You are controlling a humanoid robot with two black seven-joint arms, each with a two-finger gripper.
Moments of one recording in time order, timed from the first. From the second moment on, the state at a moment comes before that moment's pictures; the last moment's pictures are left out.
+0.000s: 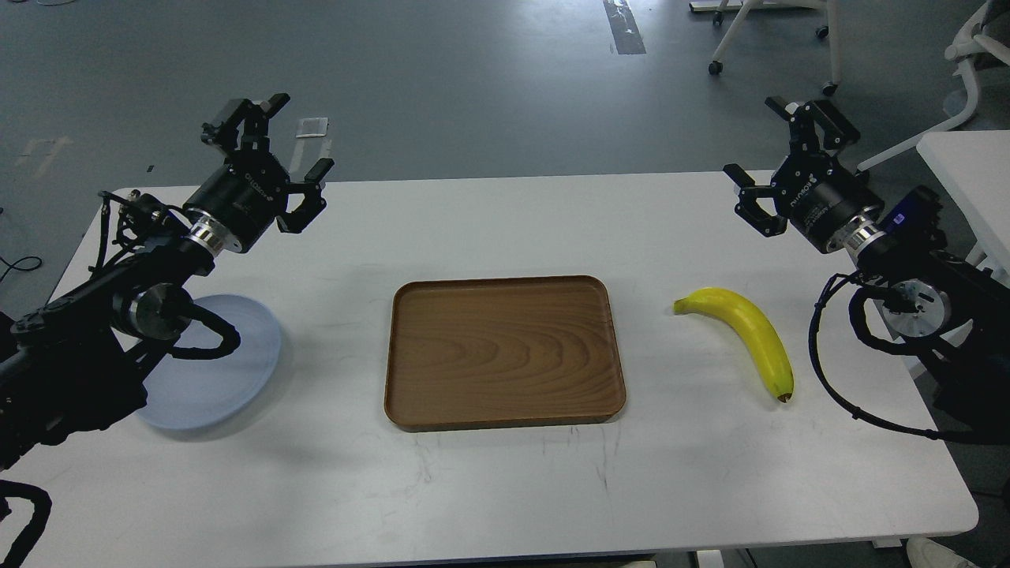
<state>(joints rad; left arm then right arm) -0.84 0.35 -0.45 -0.61 0.03 -0.49 -0.46 0.72 -0.49 0.66 0.71 -0.24 0.49 0.35</state>
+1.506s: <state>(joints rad) -0.99 0.75 -0.44 -0.97 0.92 -0.49 -0.49 0.72 -0.49 0.67 0.71 -0.24 0.49 0.36</state>
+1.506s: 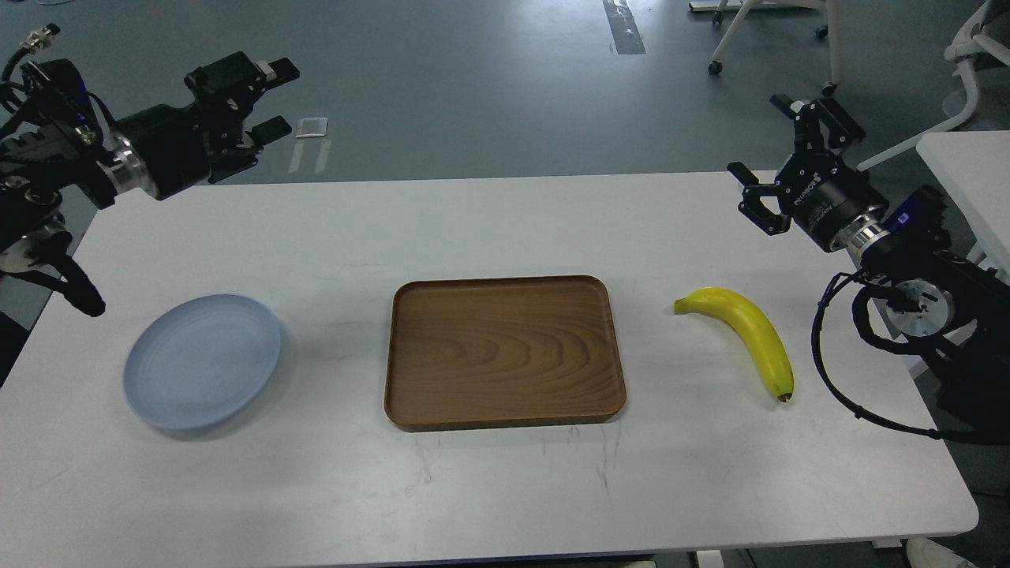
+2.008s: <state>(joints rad) -0.80 0.98 -0.40 -1.11 1.79 -0.44 -0.49 0.72 -0.49 0.67 0.71 -0.24 0.49 0.36</state>
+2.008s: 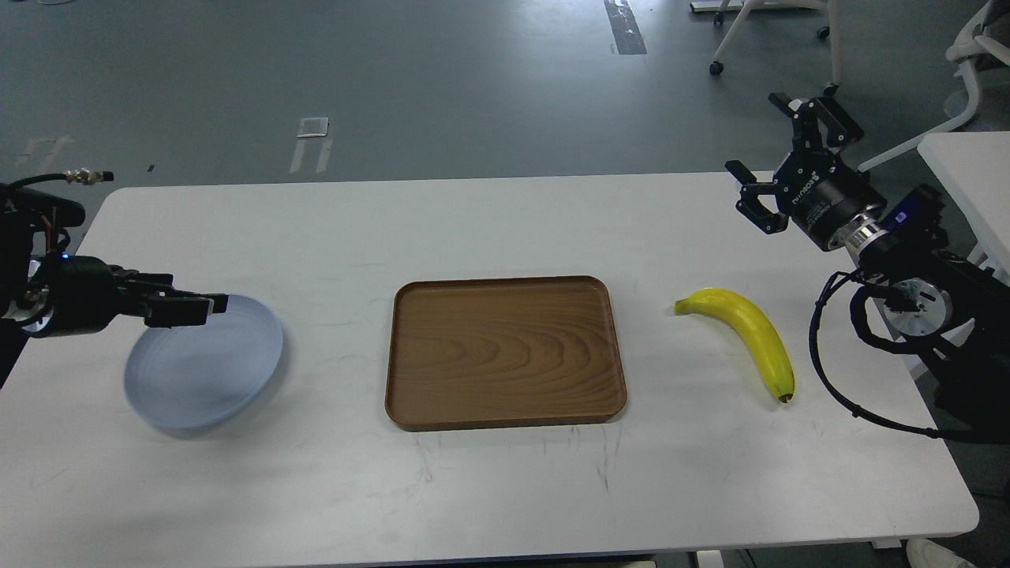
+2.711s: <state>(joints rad) -0.71 0.83 -0.31 -0.70 1.63 -0.36 -0.49 0.72 -0.49 0.67 0.71 -0.24 0.49 0.36</state>
